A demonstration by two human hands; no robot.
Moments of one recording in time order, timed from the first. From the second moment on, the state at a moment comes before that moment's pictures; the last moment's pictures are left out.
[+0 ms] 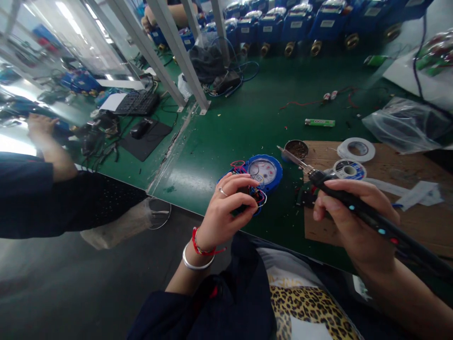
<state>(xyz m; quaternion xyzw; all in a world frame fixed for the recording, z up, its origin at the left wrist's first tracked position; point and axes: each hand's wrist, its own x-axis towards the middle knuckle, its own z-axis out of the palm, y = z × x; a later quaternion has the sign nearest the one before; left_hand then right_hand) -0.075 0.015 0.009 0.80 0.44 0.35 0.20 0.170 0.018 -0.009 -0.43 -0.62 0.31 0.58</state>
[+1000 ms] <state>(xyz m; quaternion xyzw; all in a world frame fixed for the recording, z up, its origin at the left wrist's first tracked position) -0.056 0.013 0.023 0.56 0.54 0.48 0.41 0.174 0.014 -0.006 -0.45 -0.61 0.30 0.58</state>
